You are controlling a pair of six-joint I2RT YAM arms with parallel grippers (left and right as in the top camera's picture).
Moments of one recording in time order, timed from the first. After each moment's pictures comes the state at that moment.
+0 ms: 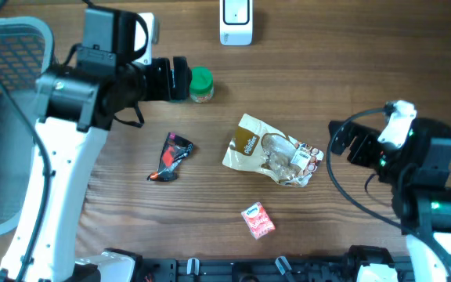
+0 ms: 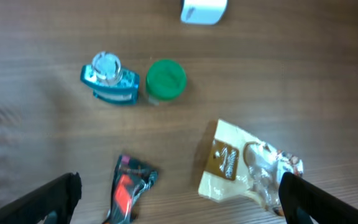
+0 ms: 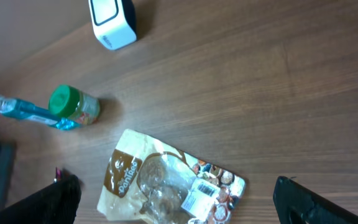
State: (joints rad) left arm -0.26 1.49 1.71 -1.17 0.10 -0.27; right arm -0.09 0.87 0.85 -0.72 -0.32 0.30
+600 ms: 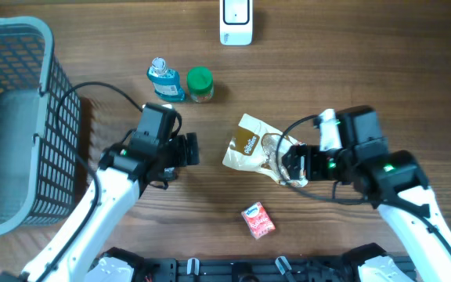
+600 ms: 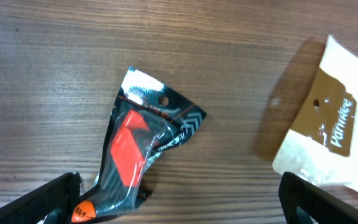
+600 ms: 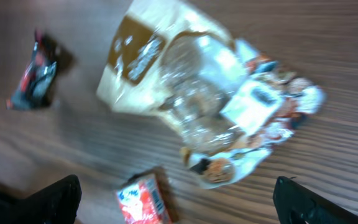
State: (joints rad) left arm -0.36 1.25 0.81 -0.67 -0.03 -0.43; right arm 0.34 1.09 0.89 -0.93 -0.26 0.31
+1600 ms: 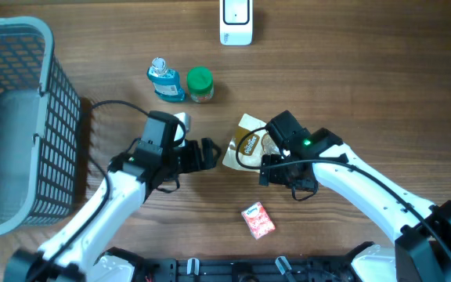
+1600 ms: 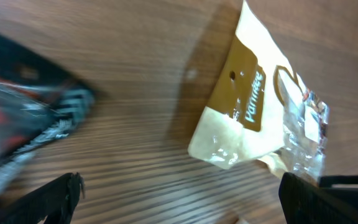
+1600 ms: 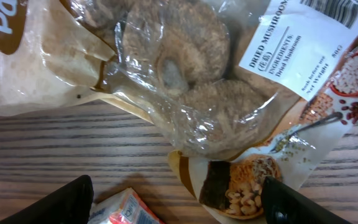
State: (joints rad) left arm -0.36 1.33 0.68 -0.39 0.35 -0.57; right arm 0.57 1.52 0.90 -0.88 -0.10 0.68
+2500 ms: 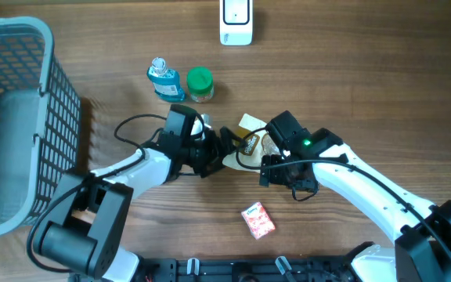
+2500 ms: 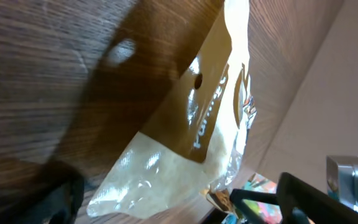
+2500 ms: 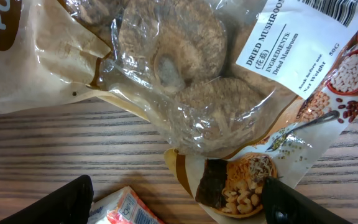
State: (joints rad) left arm -0.40 1.70 0.69 0.03 0.70 -0.99; right arm 0.57 1.52 0.90 -0.88 -0.10 0.68
